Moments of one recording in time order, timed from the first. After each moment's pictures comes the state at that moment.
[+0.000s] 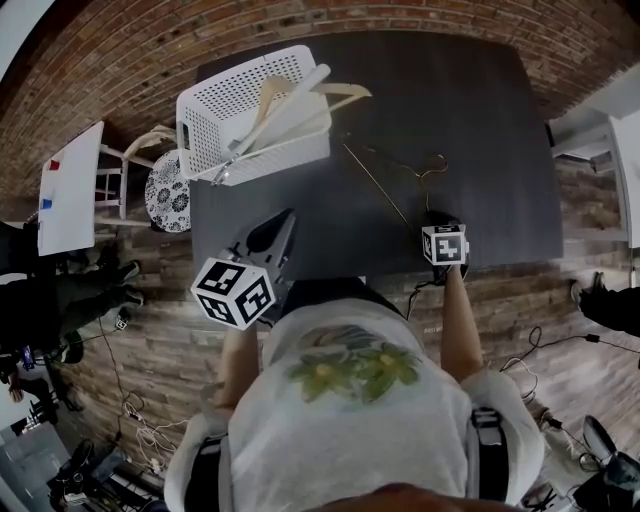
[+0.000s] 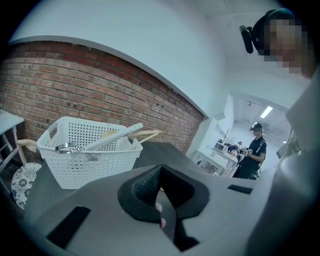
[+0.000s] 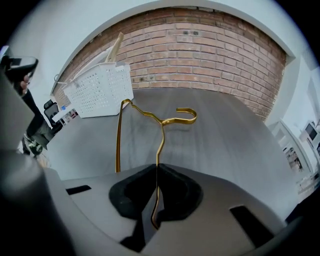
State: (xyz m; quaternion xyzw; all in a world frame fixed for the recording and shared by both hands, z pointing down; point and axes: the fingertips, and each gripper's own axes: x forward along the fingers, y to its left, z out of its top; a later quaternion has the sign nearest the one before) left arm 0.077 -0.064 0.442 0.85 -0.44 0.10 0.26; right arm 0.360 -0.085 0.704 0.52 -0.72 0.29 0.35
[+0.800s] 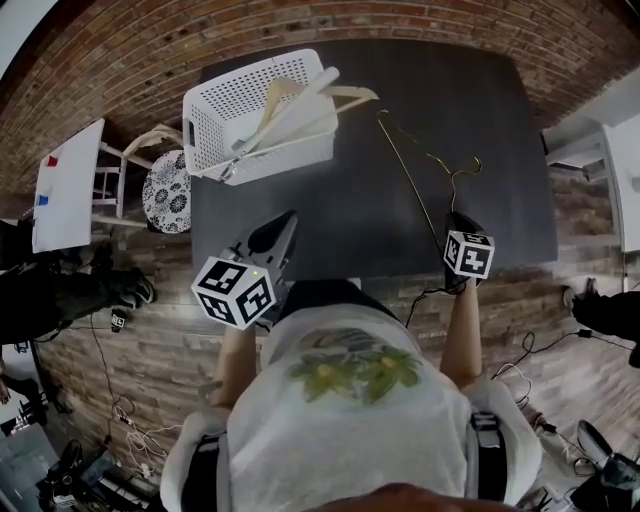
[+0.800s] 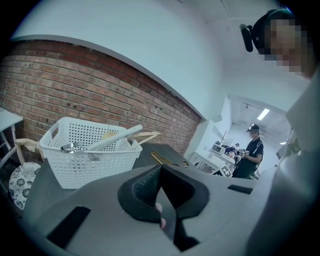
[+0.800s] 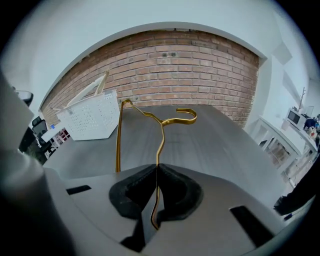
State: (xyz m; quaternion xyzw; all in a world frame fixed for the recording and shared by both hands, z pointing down) left arm 0.069 -0.051 0.434 0.86 -0.43 0.09 0.26; right arm 0.404 -0.081 0.633 0.60 -0.70 0.28 0.27
